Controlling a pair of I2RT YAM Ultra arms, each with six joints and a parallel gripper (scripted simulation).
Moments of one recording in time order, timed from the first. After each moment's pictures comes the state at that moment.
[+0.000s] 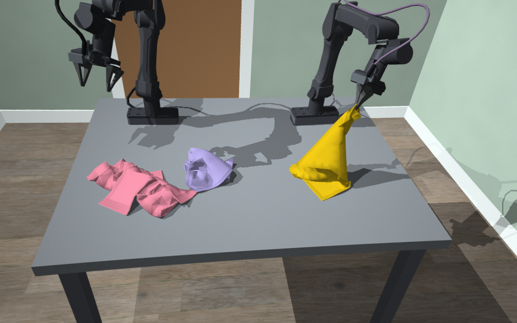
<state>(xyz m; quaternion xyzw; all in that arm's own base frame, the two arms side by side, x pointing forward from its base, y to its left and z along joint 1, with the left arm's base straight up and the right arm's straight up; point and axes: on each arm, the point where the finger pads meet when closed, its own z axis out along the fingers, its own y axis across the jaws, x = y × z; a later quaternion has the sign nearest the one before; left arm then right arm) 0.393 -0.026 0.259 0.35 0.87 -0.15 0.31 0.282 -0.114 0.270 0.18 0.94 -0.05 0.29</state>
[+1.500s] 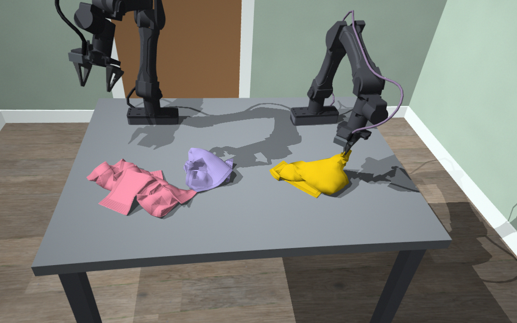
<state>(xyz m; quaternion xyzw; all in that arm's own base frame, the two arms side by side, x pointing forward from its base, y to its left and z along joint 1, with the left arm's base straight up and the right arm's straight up) 0.399 -0.027 0.084 0.37 0.92 -0.07 0.11 0.282 -0.114 0.270 0.18 0.94 -0.05 0.29</state>
